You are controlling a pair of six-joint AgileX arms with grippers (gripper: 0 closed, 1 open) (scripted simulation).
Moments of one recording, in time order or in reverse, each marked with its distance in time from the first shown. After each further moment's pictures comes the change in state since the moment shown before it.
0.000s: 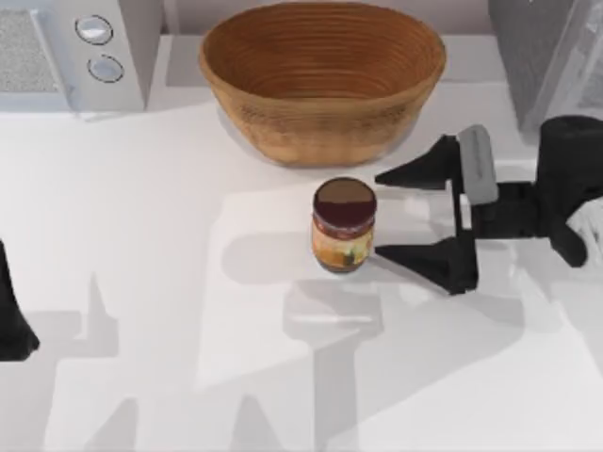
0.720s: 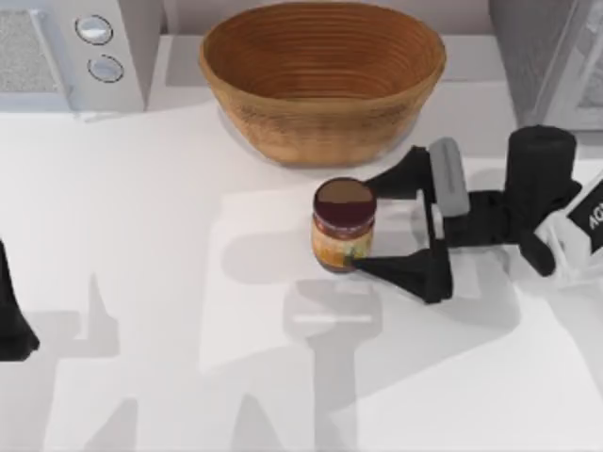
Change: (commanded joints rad) left arm 0.000 0.000 0.000 0.000 0.000 0.000; right arm 0.054 0.104 0.068 0.083 -0.007 0.042
